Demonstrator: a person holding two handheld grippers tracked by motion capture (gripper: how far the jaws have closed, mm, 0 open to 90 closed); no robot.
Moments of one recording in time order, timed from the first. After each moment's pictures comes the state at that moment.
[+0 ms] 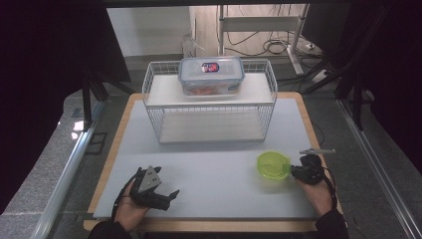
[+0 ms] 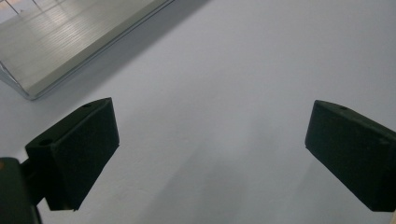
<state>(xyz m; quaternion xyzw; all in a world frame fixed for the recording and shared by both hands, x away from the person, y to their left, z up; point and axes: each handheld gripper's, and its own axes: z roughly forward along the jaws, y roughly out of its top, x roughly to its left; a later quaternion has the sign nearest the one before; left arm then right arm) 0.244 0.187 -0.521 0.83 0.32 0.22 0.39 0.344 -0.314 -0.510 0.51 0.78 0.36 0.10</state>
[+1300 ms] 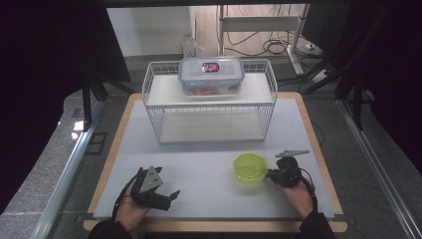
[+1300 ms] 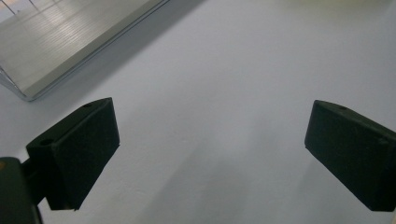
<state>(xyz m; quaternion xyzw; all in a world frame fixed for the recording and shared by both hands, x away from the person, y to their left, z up) 0.245 0.185 -0.521 0.84 0.32 0.22 0.39 0.336 -0.249 -0.514 0.45 0.82 0.36 0.06</state>
